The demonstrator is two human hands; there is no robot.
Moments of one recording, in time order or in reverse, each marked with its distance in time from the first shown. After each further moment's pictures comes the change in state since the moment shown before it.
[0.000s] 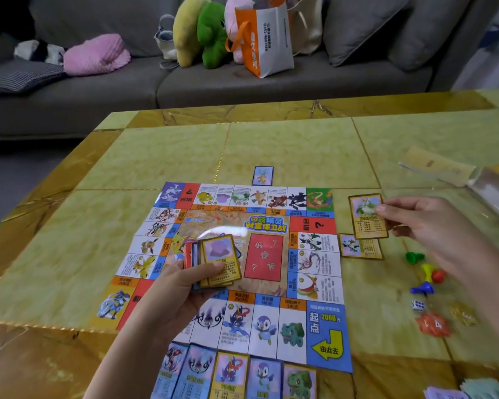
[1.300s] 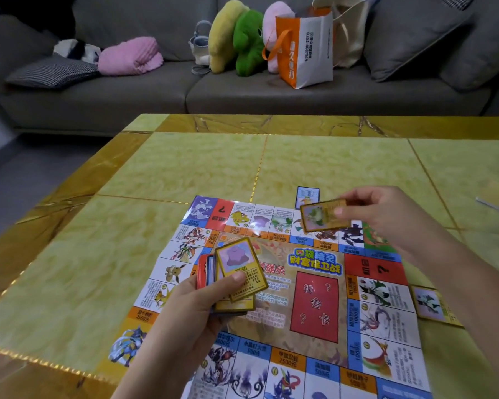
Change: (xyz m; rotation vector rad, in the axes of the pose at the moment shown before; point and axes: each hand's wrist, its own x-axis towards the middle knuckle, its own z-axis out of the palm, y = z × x) left_hand 0.023 0.026 -0.016 -0.058 0.049 0.079; right_hand 0.066 -0.051 0.123 -0.143 -0.217 -0.100
